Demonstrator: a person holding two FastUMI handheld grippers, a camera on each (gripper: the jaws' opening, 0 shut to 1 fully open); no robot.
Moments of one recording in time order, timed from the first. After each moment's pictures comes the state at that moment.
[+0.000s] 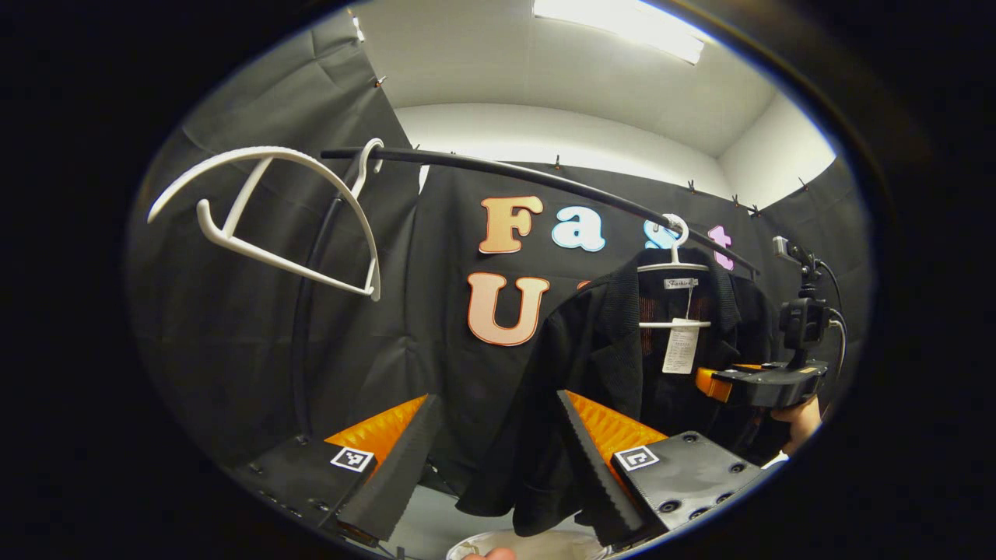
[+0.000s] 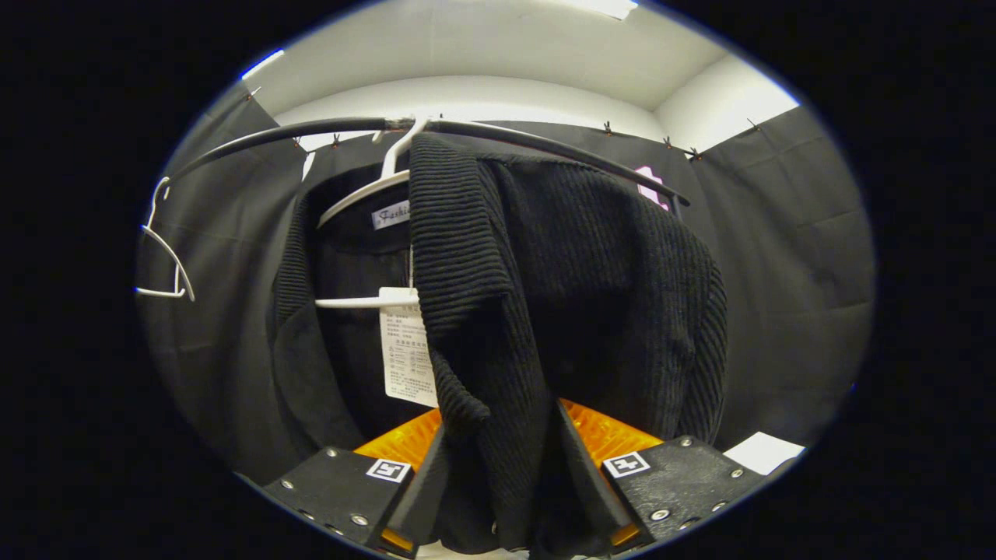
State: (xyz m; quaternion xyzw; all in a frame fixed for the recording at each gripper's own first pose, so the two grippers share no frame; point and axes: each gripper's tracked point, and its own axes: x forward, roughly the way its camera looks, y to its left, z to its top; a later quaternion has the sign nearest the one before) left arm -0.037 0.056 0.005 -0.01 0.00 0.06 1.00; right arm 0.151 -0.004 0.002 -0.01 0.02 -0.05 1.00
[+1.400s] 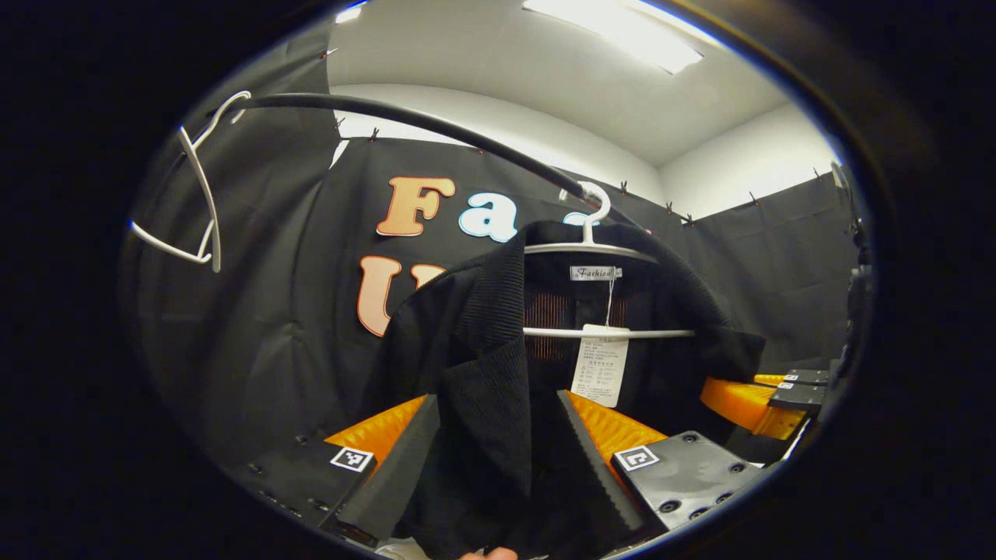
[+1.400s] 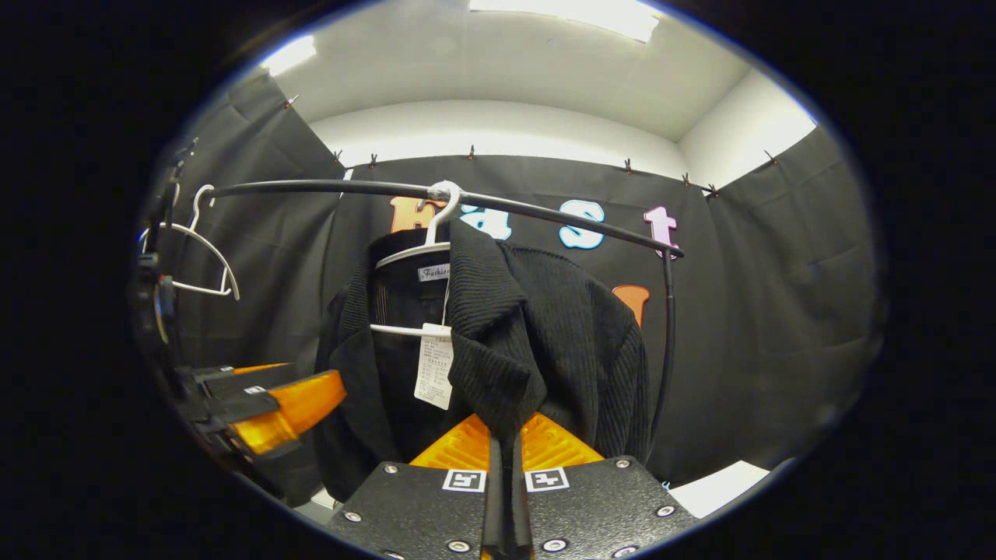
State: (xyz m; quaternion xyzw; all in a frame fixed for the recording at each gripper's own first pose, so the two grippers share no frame) left arm 0.084 -0.093 -0.019 -0.04 0.01 -0.09 0.99; right arm 0.068 -0.004 0.044 -0.04 -0.03 0.01 1.00
